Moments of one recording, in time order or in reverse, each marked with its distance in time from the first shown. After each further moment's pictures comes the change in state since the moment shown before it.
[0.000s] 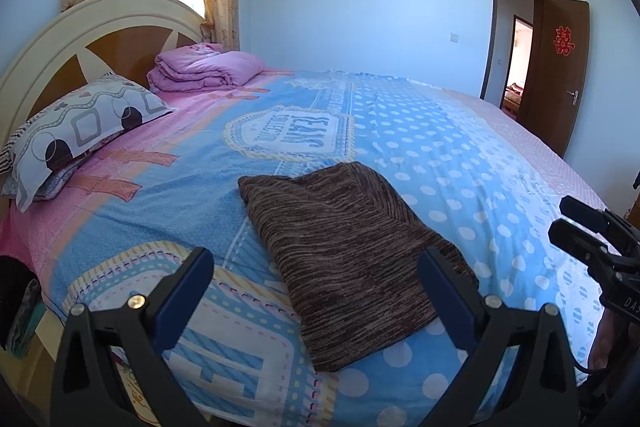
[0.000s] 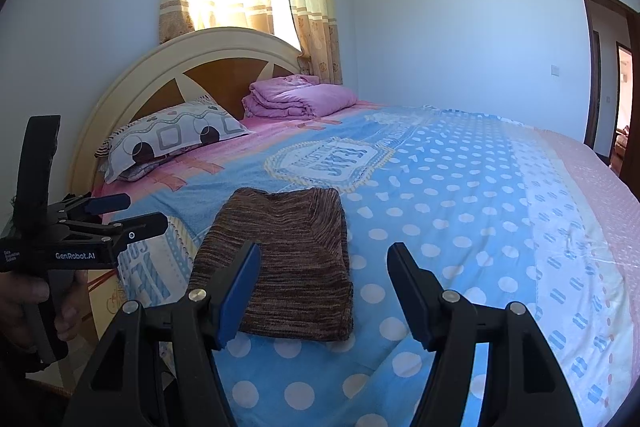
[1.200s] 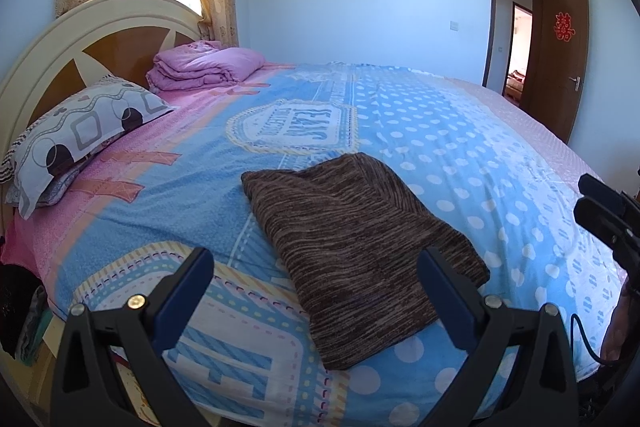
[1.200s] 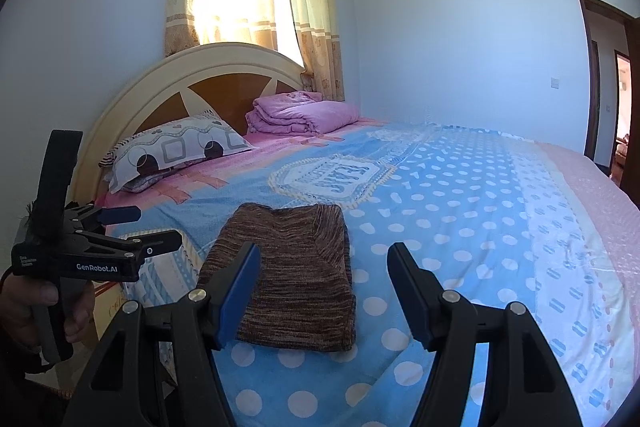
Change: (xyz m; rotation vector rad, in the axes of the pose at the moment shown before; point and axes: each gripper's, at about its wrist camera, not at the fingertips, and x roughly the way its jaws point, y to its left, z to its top) left arm 0.006 -0.001 -0.002 0.038 0.027 0.020; right arm -0.011 0.003 0.001 -0.005 -0.069 0.006
